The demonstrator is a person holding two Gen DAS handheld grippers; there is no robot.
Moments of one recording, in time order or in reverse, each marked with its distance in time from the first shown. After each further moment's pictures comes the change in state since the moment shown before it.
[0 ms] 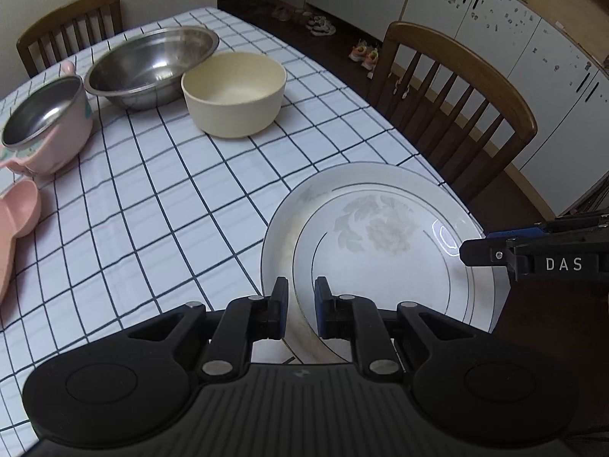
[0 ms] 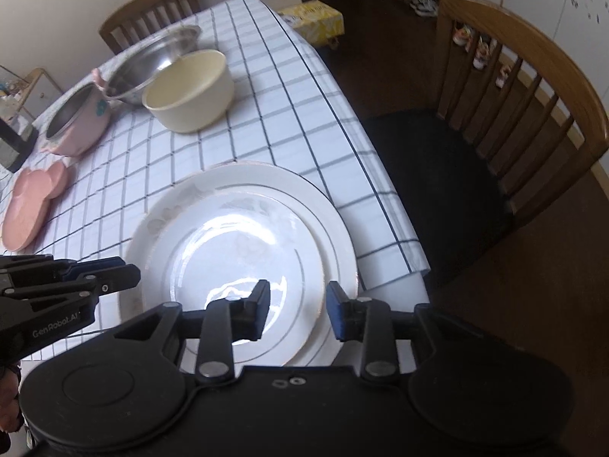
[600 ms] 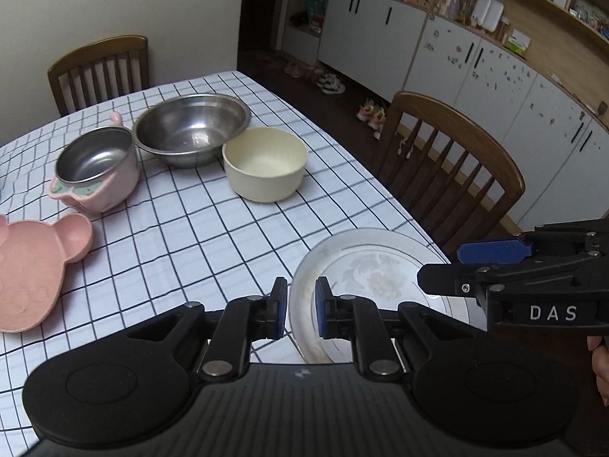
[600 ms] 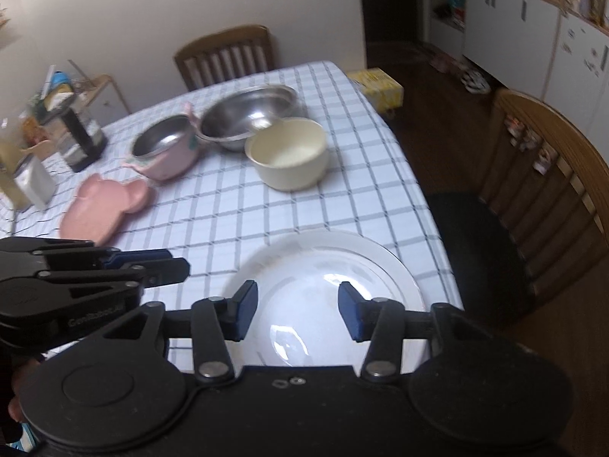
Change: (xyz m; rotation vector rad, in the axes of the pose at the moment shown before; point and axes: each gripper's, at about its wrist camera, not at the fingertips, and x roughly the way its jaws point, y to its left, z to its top) left arm -0.070 0.020 -0.001 -0.060 -0.183 0.012; right arm -0.053 0.065 0.003 -0.182 -0.184 0.098
